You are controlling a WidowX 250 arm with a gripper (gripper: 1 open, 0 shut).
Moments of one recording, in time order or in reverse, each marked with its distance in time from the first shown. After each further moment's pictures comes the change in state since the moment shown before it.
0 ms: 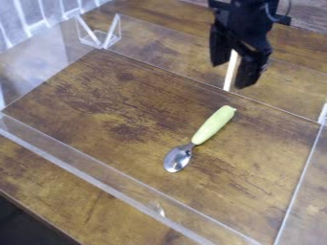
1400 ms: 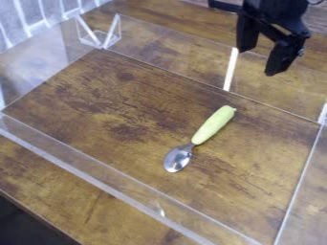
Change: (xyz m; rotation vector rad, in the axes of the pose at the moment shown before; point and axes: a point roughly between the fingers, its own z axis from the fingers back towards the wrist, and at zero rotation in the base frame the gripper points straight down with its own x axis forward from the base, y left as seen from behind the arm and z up) arm 0.031 -0.025 0.033 0.048 -0.029 0.055
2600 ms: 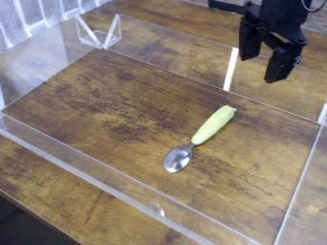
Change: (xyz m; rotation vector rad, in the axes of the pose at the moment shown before) arm 0.004 -0.005 -0.014 -0.060 0.008 -0.097
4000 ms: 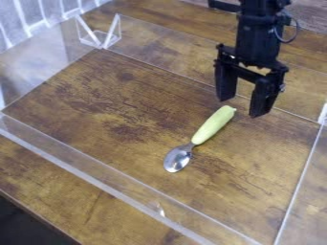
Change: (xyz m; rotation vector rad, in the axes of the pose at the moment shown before) arm -0.036 -0.021 -0.034 -0.219 0.153 0.203
